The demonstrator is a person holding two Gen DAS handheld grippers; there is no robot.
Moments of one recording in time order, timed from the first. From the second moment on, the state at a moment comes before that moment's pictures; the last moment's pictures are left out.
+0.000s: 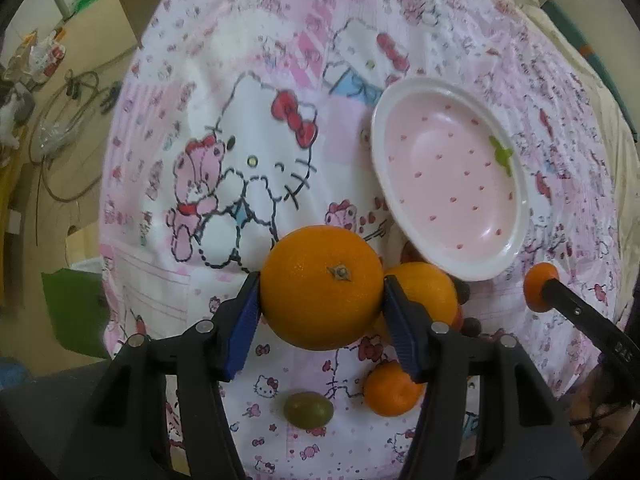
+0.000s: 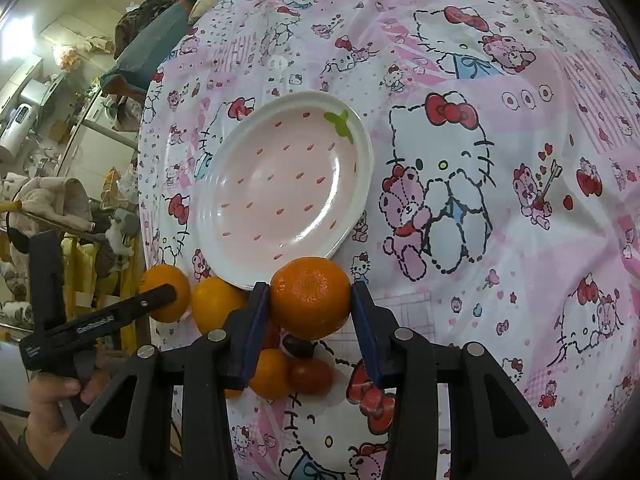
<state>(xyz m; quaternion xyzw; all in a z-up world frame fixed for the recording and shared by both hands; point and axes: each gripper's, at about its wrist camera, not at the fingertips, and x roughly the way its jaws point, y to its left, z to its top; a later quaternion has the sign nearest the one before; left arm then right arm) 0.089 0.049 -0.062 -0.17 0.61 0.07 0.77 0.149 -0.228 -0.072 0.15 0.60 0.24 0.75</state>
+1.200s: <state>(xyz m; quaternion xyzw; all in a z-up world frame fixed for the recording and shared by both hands) 0.184 0.038 -0.047 -0.13 0.59 0.04 0.80 0.282 -0.141 -0.108 0.04 0.59 0.28 0.75</state>
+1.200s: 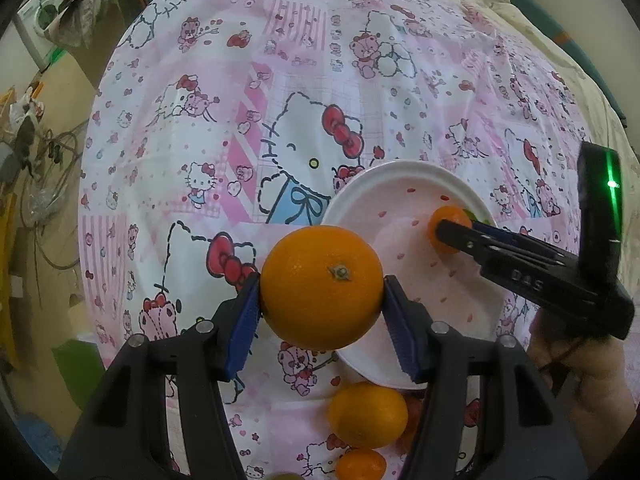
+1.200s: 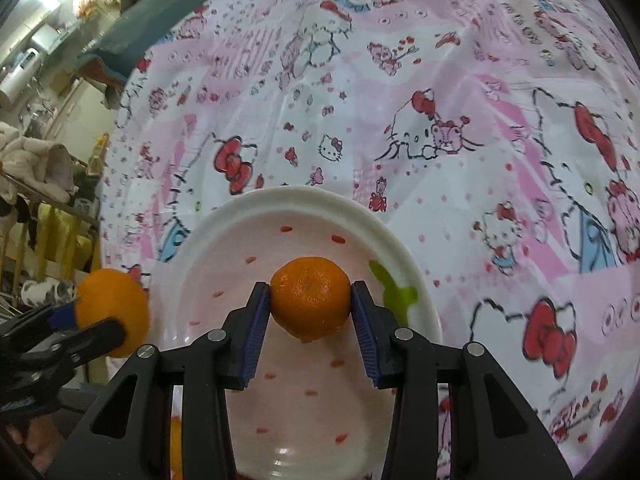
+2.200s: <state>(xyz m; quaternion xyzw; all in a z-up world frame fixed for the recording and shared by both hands) 0.239 -0.005 -0.075 -0.15 0.58 -0.02 0.80 0.281 -0.238 -0.070 0.18 0.57 0.22 0.77</state>
